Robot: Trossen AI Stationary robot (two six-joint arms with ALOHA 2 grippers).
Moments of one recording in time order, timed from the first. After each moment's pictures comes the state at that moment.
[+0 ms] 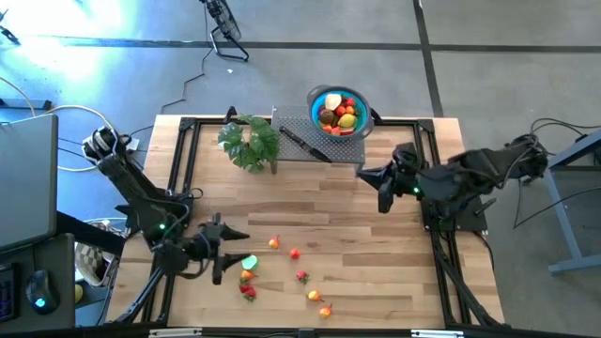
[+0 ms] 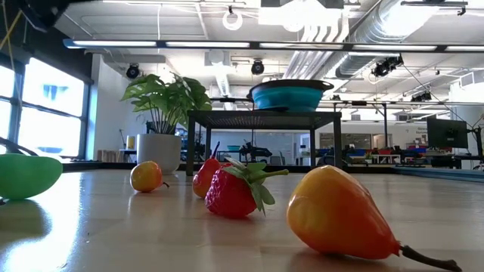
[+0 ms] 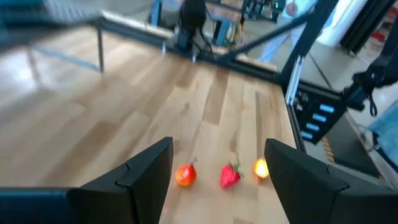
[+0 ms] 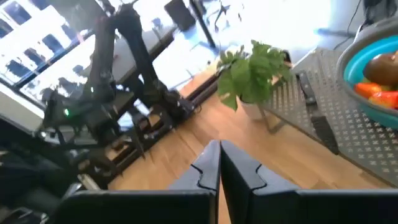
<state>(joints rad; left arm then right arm) -0.89 1.12 0.65 0.05 -0.96 -0.69 0.42 1.17 1.46 -0.77 0.70 0.89</state>
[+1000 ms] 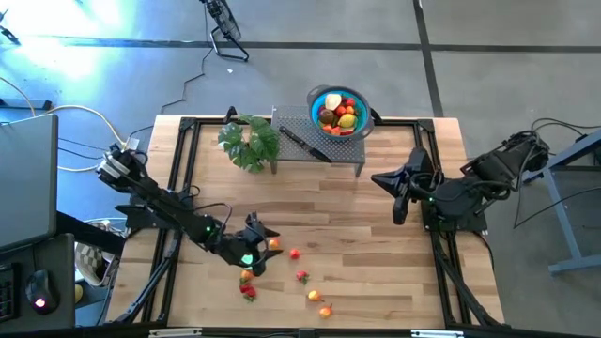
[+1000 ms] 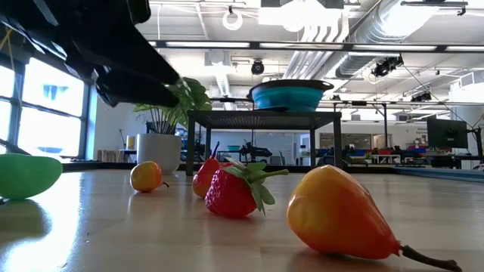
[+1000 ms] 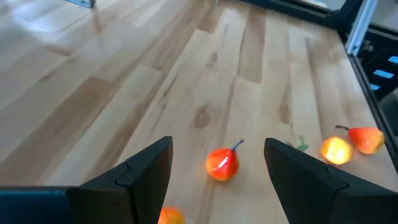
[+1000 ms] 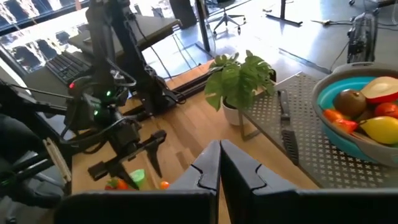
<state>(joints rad) -0.56 1.51 0.65 0.33 -0.61 -0.61 0.55 1.13 1.46 -0.89 0.83 0.73</state>
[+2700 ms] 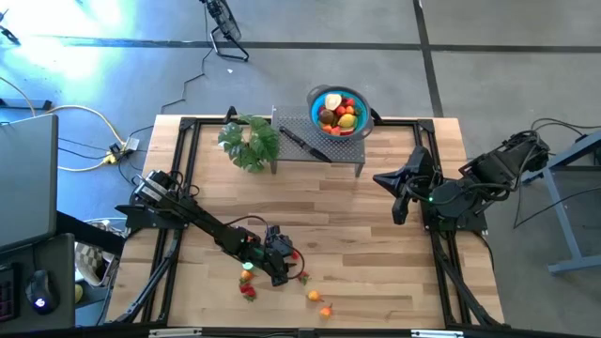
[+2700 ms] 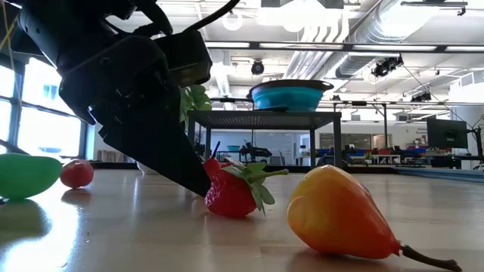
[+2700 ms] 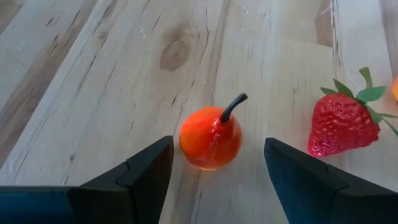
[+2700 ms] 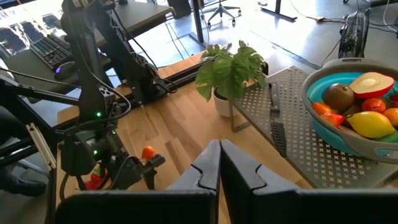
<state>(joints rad) -0.48 1.88 0.94 0.13 -0.38 -0.59 0.55 1.13 1.46 -0.96 0.83 0.74</state>
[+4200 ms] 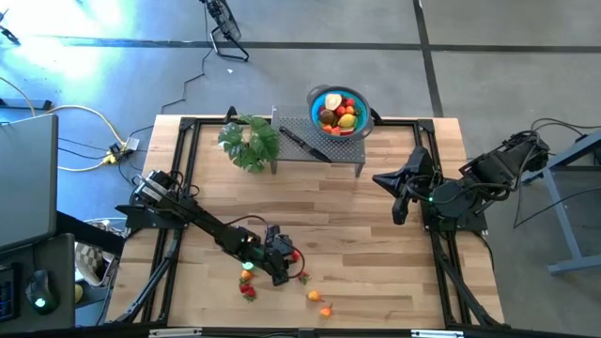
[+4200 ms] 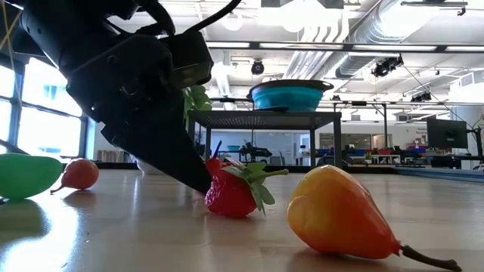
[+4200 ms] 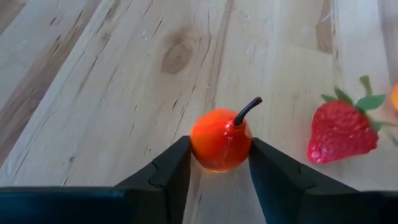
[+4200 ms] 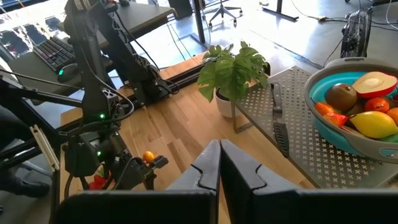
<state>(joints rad) -0.48 1.88 0.94 0.15 -0.38 -0.61 0.55 1.13 1.46 -0.95 0.83 0.74</state>
